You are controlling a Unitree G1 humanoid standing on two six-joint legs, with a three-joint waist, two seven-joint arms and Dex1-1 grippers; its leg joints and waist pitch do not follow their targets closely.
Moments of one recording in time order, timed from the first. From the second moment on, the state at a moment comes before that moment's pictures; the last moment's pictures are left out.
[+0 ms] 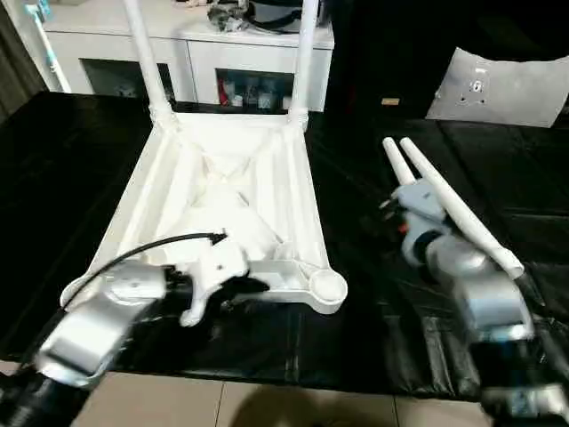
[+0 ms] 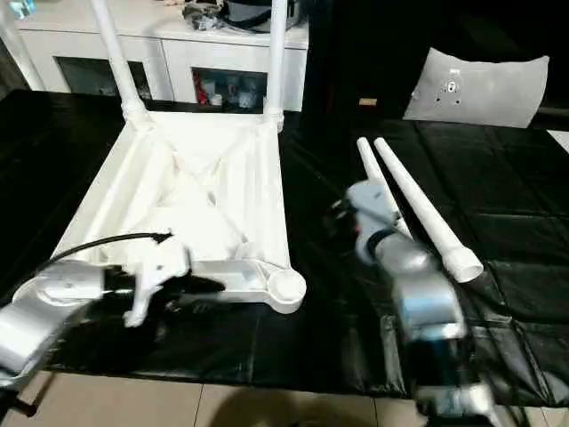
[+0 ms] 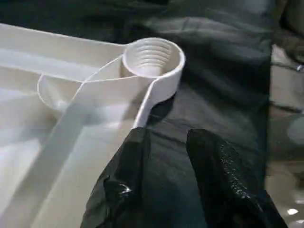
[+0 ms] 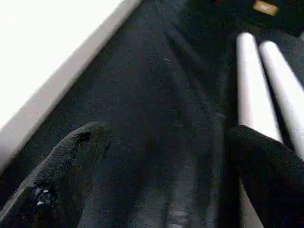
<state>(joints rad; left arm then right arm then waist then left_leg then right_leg) -0.25 0.63 -0.27 -0.20 -0.24 0.55 -1.04 -0.48 -0.29 -0.02 0.18 -0.02 0.70 0.32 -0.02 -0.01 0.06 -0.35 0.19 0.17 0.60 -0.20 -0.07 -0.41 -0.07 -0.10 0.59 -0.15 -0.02</state>
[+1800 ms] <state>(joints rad) 0.03 0.13 -0.03 -0.40 -0.20 0.48 -0.28 0.03 -0.06 -0.07 -0.40 0.03 0.34 0.05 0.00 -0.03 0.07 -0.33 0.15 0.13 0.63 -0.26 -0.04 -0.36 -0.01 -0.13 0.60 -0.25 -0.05</state>
